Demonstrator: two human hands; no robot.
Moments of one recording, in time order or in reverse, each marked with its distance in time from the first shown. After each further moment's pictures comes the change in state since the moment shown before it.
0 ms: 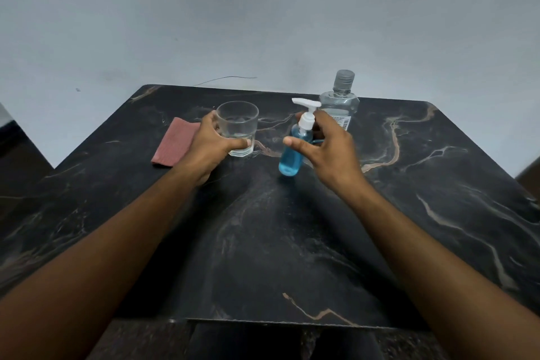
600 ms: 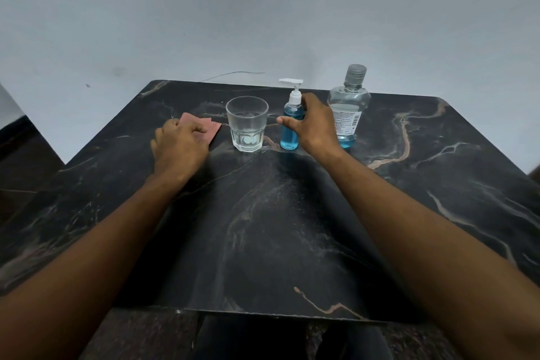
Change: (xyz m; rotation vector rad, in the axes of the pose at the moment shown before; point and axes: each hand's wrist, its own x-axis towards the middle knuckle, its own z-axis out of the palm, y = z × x) left_hand -0.018 -0.010 -0.052 0.833 0.318 0.100; right_hand 0.062 0.013 0.044 -0.150 0.021 0.127
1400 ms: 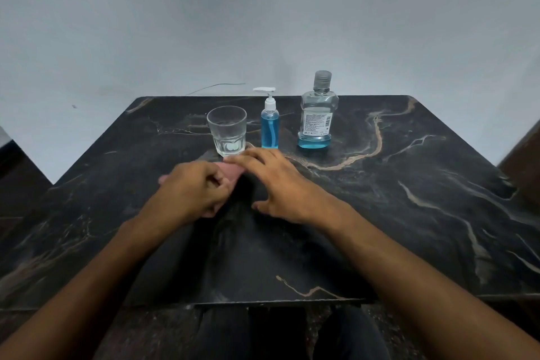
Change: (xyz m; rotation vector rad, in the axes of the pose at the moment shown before) left_hand -0.092 0.047 -0.050 -0.108 -0.423 0.222; right_hand -0.113 -0.012 -0.020 -0.340 -0.412 -0.533
